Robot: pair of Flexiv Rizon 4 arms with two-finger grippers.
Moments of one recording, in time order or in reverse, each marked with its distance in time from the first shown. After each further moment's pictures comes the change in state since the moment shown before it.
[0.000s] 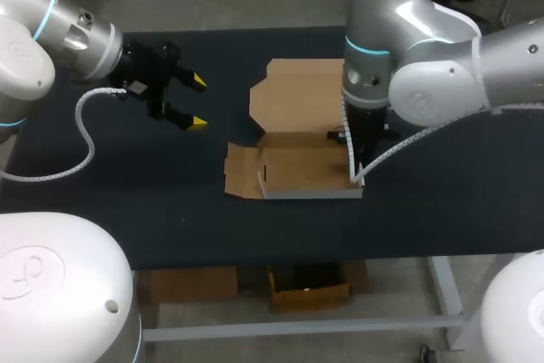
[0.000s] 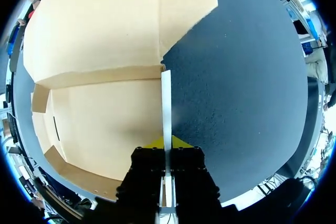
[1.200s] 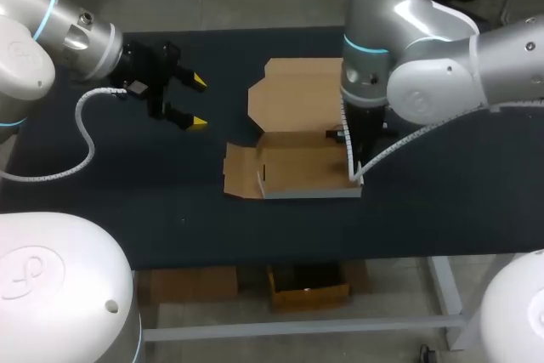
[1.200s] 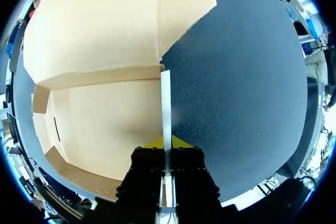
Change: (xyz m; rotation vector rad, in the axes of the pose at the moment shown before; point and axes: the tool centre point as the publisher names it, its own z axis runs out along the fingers) left arm 0.001 0.000 0.001 -0.002 0.000 -0.015; right arm 0.002 0.002 -0.001 0.000 -0.001 0.001
